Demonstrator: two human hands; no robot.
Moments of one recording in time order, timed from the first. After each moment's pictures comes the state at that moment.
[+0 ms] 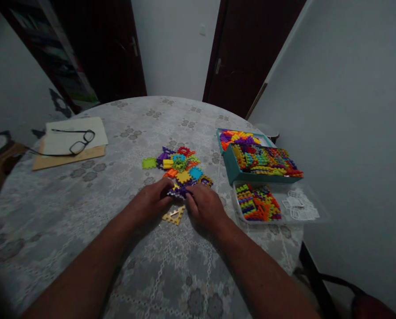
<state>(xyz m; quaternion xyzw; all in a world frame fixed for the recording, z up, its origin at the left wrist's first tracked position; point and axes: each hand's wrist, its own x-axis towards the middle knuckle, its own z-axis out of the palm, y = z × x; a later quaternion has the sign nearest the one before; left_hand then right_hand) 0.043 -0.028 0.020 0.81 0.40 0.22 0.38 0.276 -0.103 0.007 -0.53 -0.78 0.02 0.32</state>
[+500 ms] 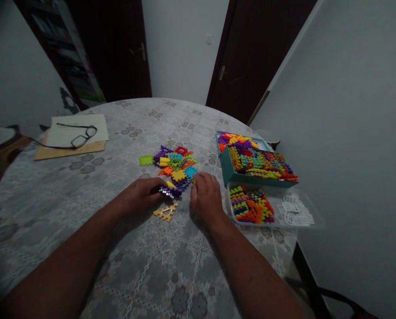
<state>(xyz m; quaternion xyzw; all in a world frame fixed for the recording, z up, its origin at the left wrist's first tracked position) 0.037 -0.020 0.020 0.81 0.38 0.22 0.37 0.298 -0.089 -0.004 -0.61 -0.72 -0.03 0.34</state>
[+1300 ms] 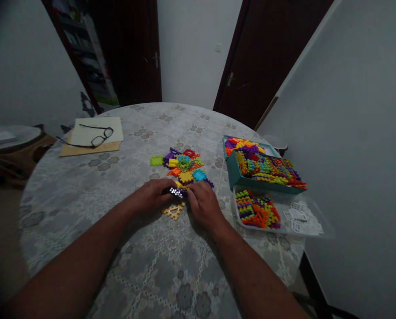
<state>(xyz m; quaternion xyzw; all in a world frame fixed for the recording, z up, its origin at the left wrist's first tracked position) 0.041 -0.030 0.026 0.83 0.37 0.23 0.36 0.279 -0.097 0.007 -0.51 -0.77 0.10 0.39</state>
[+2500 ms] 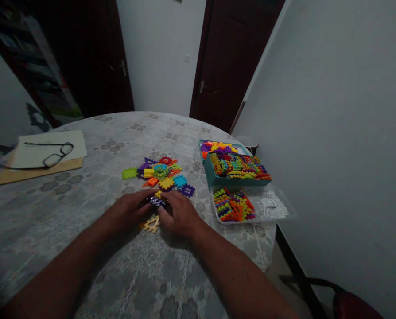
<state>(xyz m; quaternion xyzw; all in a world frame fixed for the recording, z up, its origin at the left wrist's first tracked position) 0.045 -0.022 0.013 0.84 0.36 0.25 0.31 0.271 -0.099 0.004 -0.49 -0.78 0.15 0.37</state>
